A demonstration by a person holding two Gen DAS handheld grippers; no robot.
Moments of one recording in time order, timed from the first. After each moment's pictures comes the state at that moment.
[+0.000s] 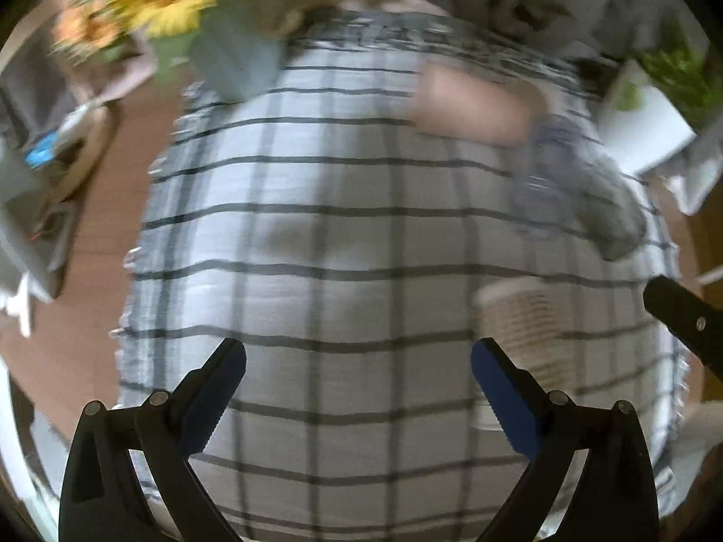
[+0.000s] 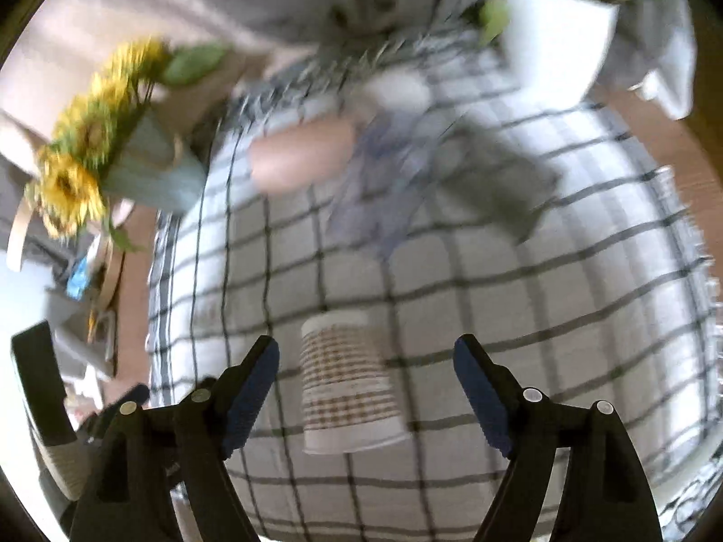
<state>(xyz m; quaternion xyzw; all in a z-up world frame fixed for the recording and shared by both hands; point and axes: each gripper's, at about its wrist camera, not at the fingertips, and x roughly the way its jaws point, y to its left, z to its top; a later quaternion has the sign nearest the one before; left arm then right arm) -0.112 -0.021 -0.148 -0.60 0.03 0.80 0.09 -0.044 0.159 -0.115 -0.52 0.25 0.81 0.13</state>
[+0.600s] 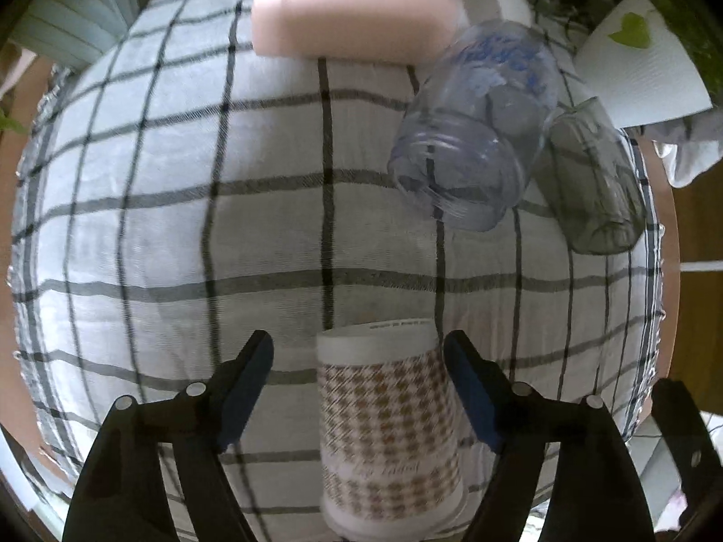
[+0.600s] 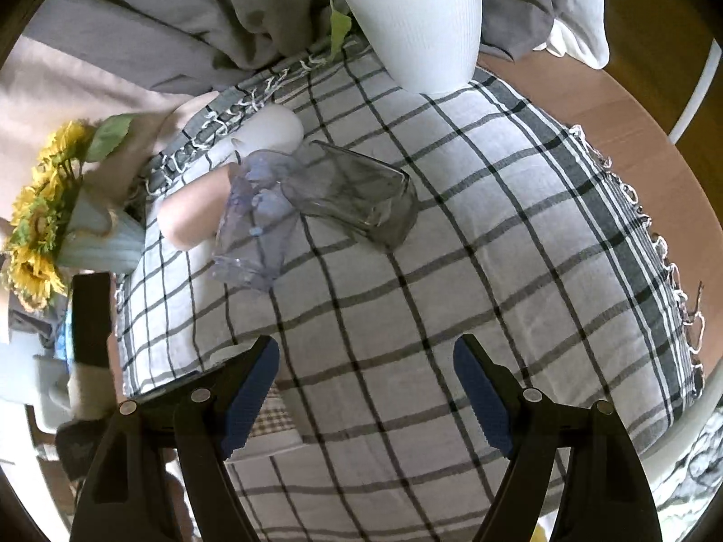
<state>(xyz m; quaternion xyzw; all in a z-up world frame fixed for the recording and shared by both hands) -0.162 0.077 -0.211 -0.70 0.01 0.70 0.13 -0.009 0.232 -0.126 -0.51 0.31 0.78 0.20</state>
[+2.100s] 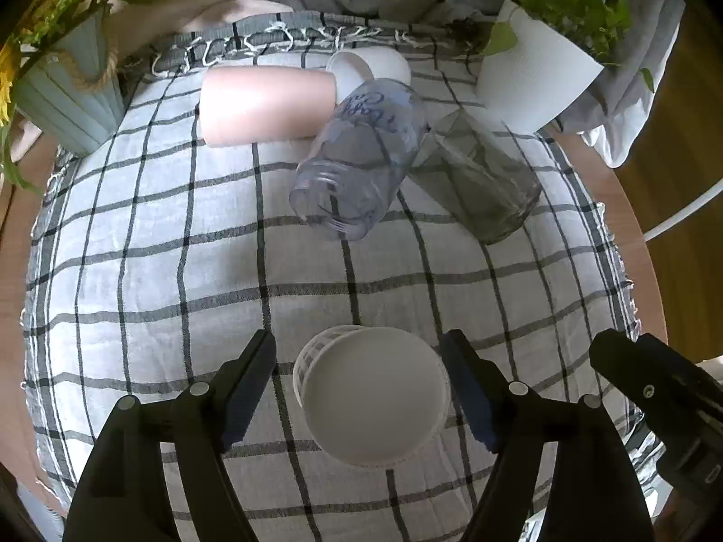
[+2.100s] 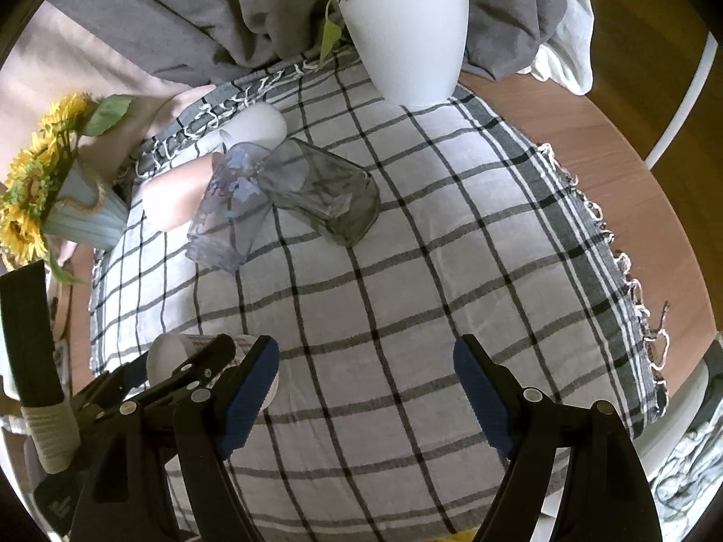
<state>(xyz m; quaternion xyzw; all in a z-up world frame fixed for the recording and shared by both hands) -0.098 0.095 -0.150 -0.57 0.05 0.79 0.20 0.018 0.233 -0.118 -0.51 0.25 0.79 0.21</state>
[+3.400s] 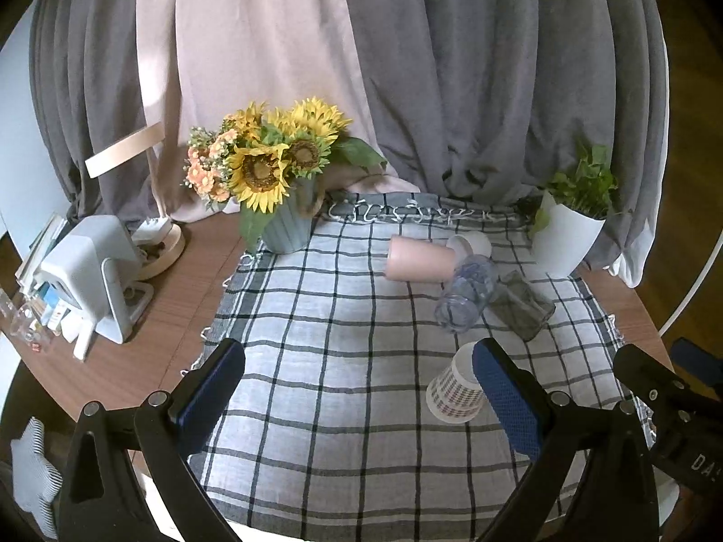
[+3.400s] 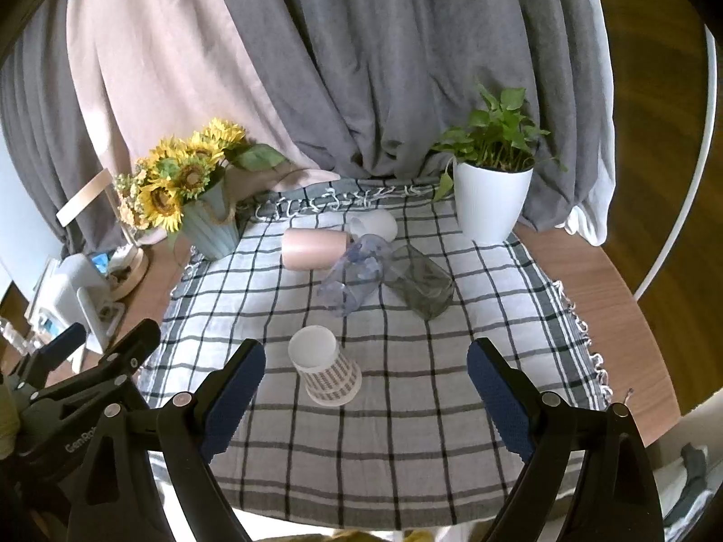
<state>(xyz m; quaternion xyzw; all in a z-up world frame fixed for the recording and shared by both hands) 0.023 -0.026 -0.009 -0.35 0.02 0.93 0.07 0.086 0.128 -0.008 -0.37 0.11 0.91 0.14</state>
